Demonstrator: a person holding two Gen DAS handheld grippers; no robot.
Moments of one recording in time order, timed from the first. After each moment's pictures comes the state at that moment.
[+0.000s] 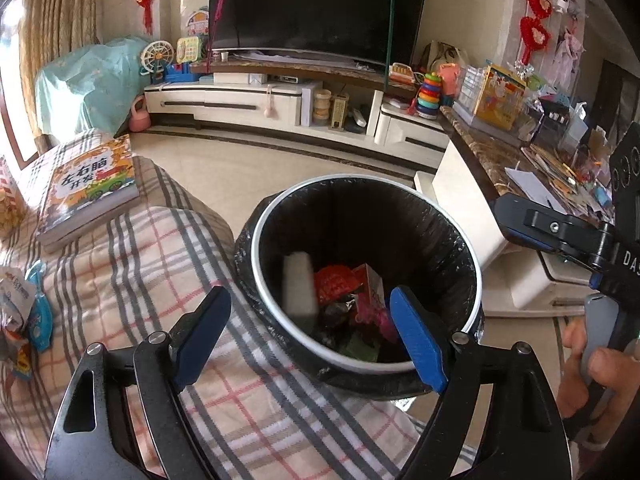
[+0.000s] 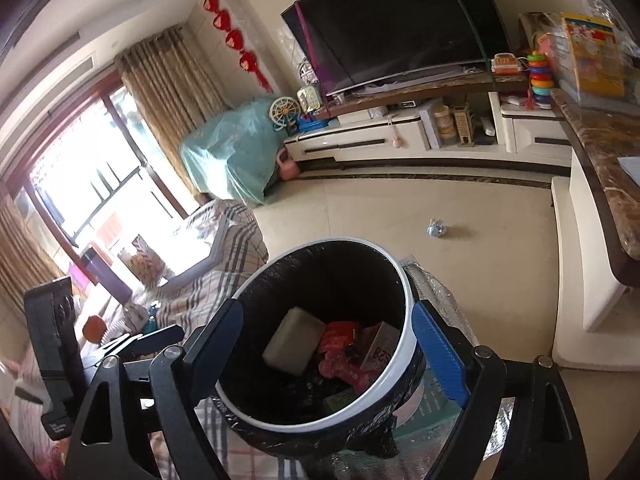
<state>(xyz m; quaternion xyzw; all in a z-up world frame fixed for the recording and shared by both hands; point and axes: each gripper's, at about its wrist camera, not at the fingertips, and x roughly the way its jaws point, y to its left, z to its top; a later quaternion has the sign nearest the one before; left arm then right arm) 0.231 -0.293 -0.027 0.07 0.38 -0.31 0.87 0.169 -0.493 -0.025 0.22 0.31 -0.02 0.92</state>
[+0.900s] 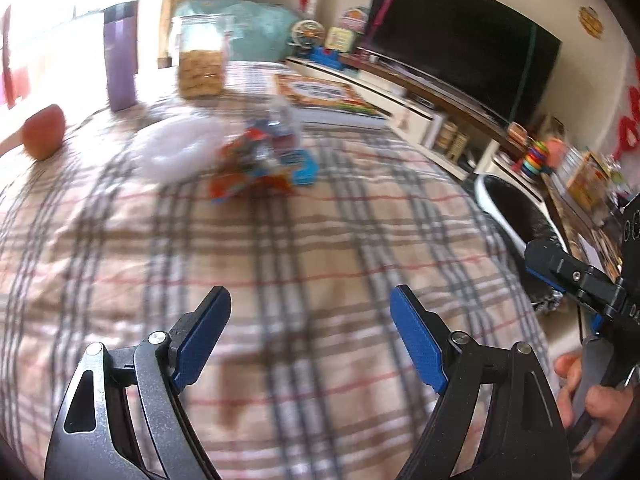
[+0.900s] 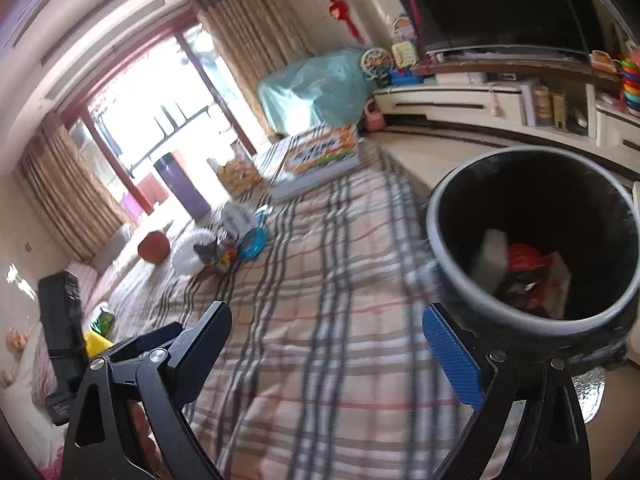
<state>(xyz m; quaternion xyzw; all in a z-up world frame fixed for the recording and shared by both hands) 0.180 -0.053 -0.066 -0.05 0.40 -0.11 0.91 0.180 -0.302 -0.061 0.17 0.37 0.13 0.90</state>
